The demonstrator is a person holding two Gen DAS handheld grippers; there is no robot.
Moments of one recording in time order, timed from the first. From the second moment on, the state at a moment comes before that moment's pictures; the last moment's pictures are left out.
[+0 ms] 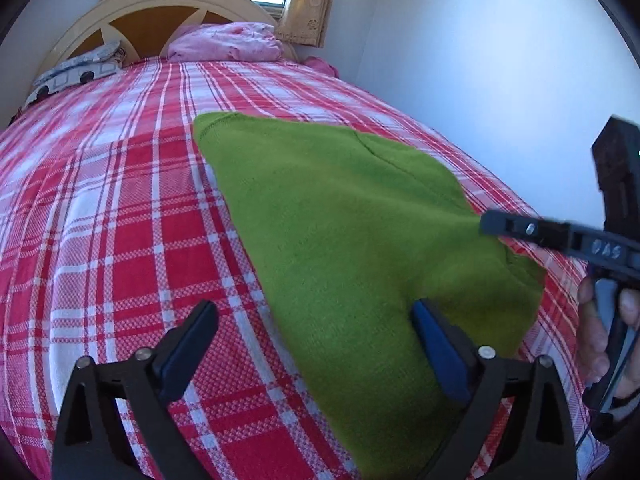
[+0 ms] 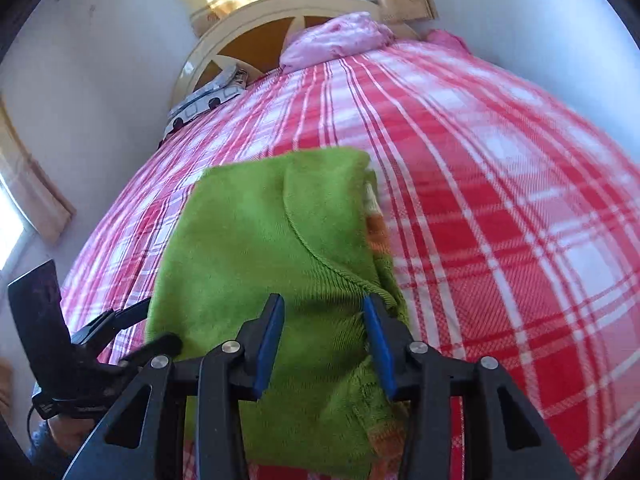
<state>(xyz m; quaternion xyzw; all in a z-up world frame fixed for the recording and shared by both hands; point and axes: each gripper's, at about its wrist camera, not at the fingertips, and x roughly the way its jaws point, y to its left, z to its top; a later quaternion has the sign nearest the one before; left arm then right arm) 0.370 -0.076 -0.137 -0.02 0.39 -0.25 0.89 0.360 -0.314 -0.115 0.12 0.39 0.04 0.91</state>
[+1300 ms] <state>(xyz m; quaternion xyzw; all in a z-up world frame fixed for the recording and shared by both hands) 0.372 -0.070 -0.141 -0.04 0.40 -0.25 0.88 0.422 -0.251 -0.128 -0.01 0.45 0.09 0.89</state>
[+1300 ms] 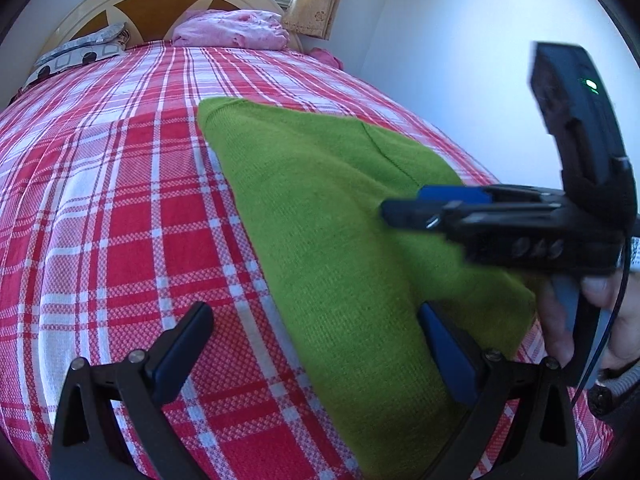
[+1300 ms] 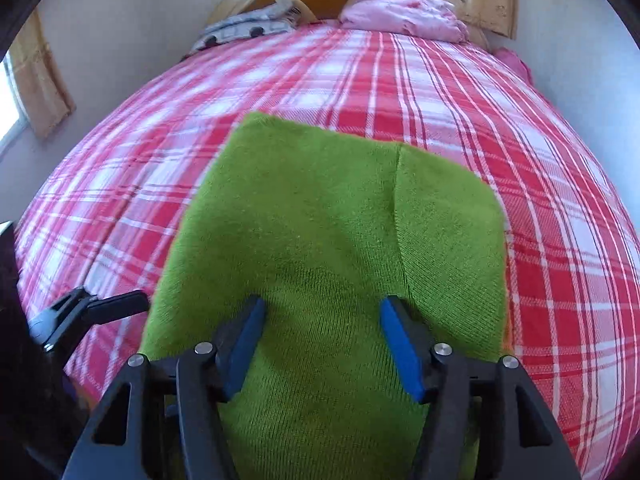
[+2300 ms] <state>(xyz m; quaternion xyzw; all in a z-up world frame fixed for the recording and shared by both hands) 0.368 -0.095 -0.146 -0.05 0.42 -0.25 0.87 0.483 -0.402 -0.178 0.30 0.45 0.19 0.82</state>
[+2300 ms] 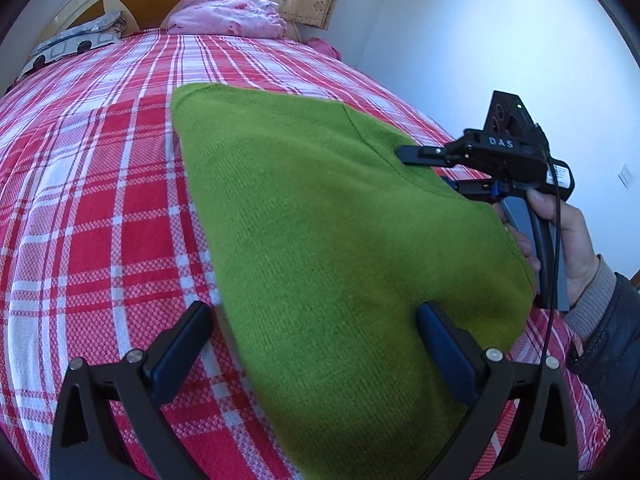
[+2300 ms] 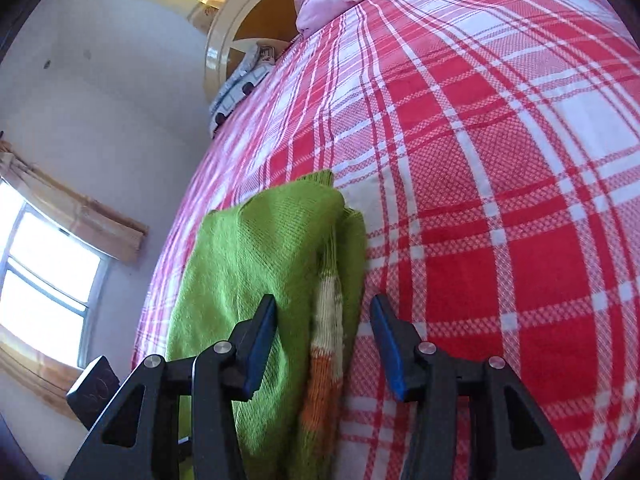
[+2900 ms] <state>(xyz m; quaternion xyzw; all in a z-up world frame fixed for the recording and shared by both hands) 0.361 -0.101 -0.141 -0.03 0.42 -0.27 0.87 0.492 -0.356 -0.166 0.25 0.42 0.20 0.85</state>
